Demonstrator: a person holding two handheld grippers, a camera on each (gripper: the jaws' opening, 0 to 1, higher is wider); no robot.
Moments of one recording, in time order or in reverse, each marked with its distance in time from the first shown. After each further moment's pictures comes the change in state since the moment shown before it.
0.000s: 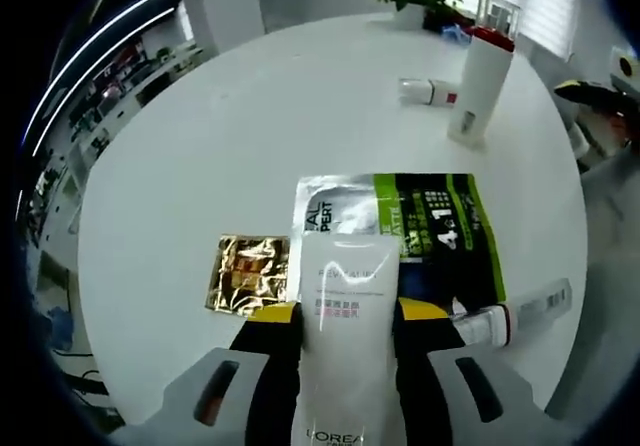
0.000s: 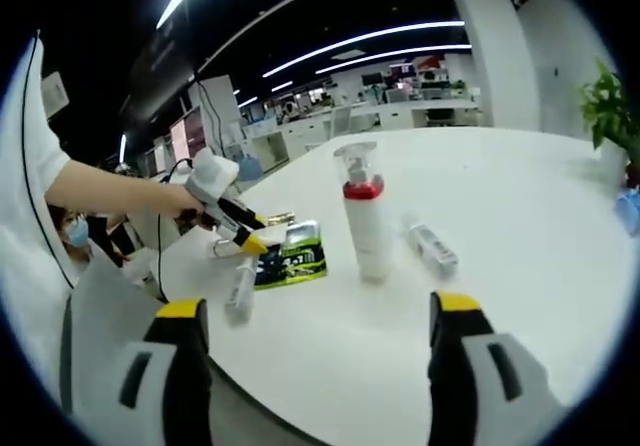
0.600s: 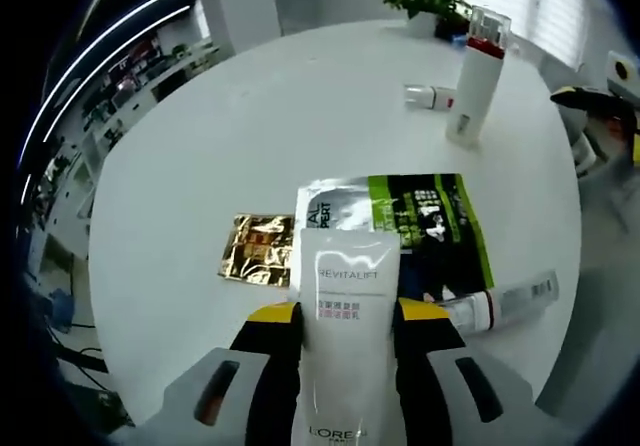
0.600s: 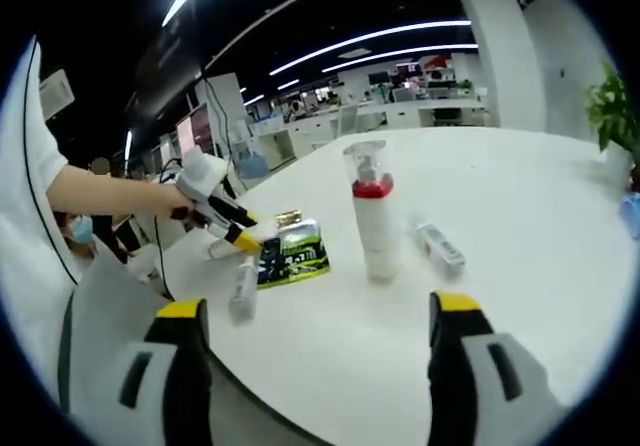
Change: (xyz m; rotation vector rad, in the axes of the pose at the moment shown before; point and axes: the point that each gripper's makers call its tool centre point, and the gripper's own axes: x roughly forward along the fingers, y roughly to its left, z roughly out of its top) left arm -0.029 -0.006 -0.011 -0.058 -0.038 0.052; right arm 0.002 0.006 -0.001 -0.013 0.008 0.029
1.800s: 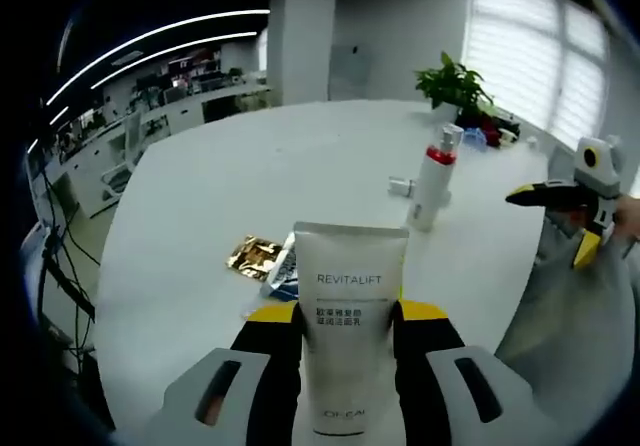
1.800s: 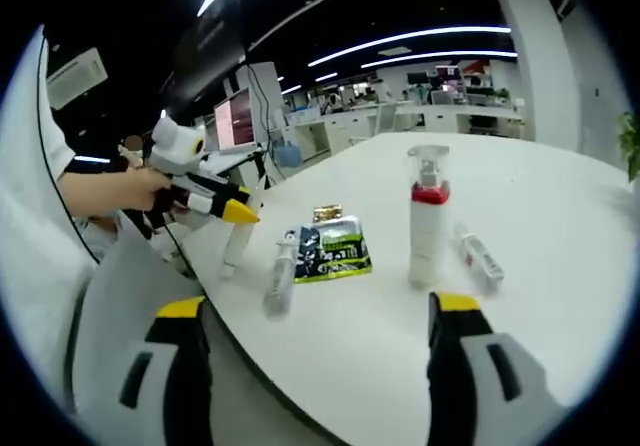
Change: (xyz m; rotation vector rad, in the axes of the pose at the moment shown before) left arm -0.084 -0.049 0.015 -0.254 -0.311 0.041; right arm 0.006 0.049 0.000 -0.098 0.021 0.150
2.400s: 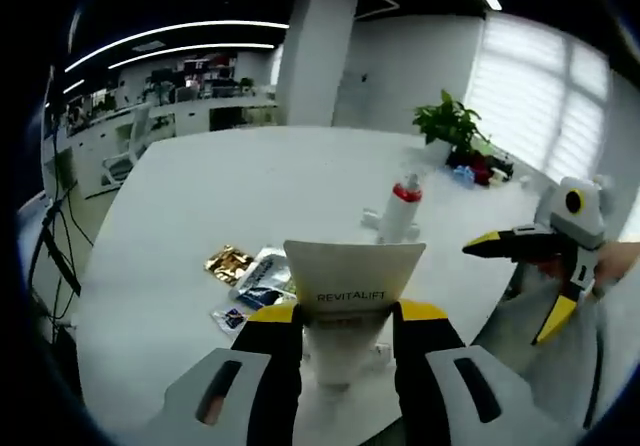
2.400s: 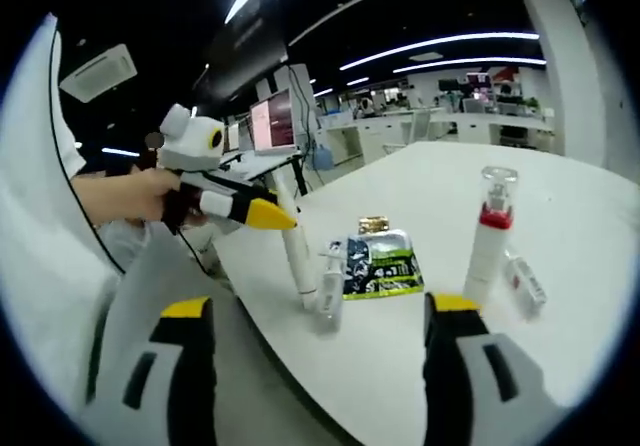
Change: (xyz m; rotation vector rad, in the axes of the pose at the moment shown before) left arm -0.031 -0.053 0.026 -0.098 -0.118 -0.037; right arm 0.020 0.053 0.018 -0.063 -0.023 0.130
